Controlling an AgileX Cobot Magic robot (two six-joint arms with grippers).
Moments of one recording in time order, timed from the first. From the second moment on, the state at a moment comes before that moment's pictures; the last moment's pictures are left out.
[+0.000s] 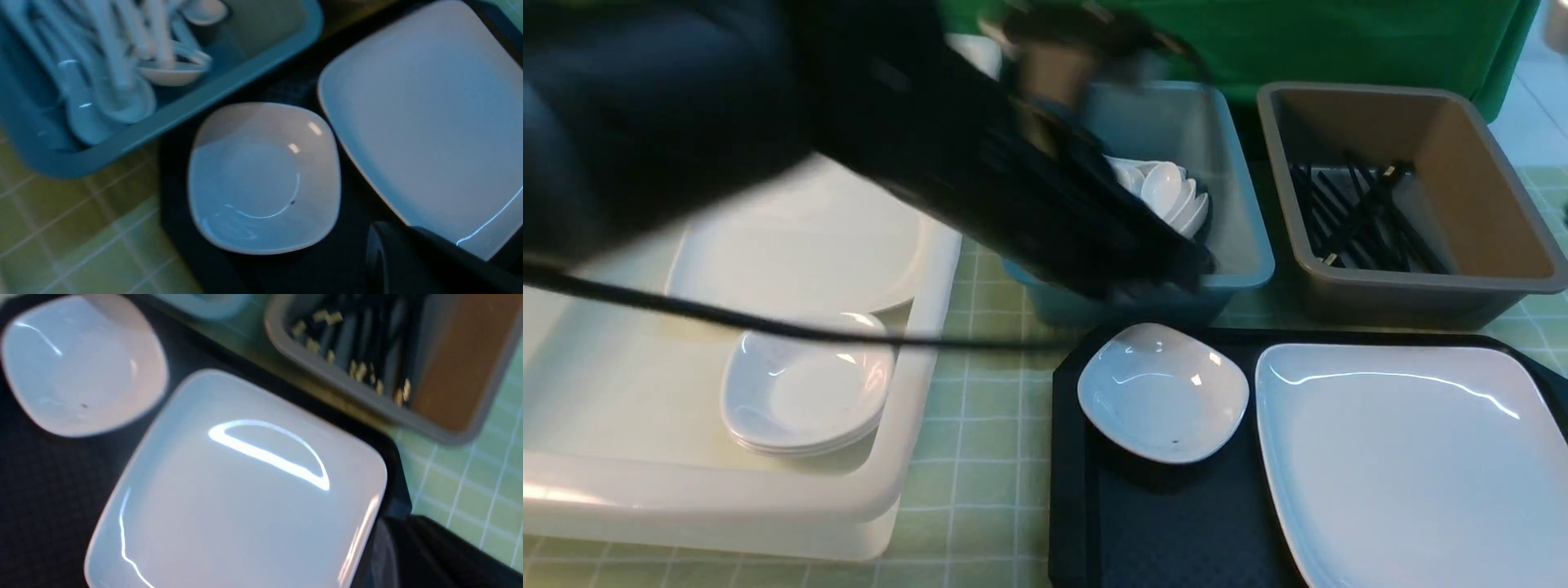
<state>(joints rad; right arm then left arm) 0.19 1.21 -1.31 -0.05 1.12 -0.20 -0.78 1.67 -1.44 -0.07 0.70 -0.07</state>
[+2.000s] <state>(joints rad) 0.59 1.50 -1.58 0.60 0.98 -0.51 -0.28 1.56 -1.27 0.06 0.83 0.00</state>
